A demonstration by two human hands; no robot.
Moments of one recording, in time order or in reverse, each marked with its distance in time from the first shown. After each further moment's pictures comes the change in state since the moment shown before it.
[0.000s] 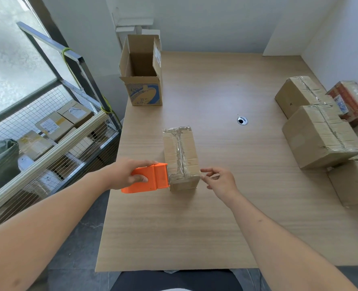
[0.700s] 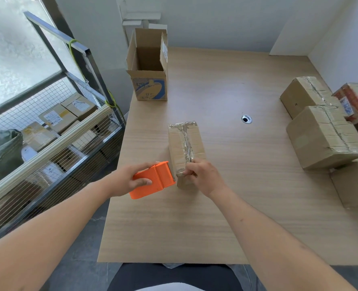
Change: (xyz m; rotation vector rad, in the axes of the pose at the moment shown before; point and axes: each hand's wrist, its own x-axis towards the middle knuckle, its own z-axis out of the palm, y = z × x) left_hand -0.026 -0.008 0.038 -0.247 0.098 -0.024; right_hand -0.005 -0.032 0.041 -0.572 -0.181 -0.570
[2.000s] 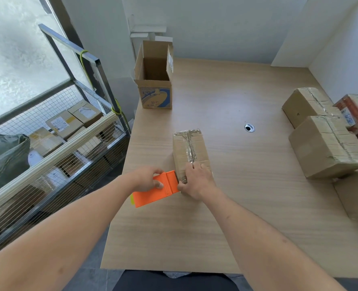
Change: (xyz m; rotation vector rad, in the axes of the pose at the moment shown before) left_hand 0.040 0.036 0.002 0.218 -0.120 -0.335; right_hand 0.021 -0.048 0.007 -0.393 -0.206 0.264
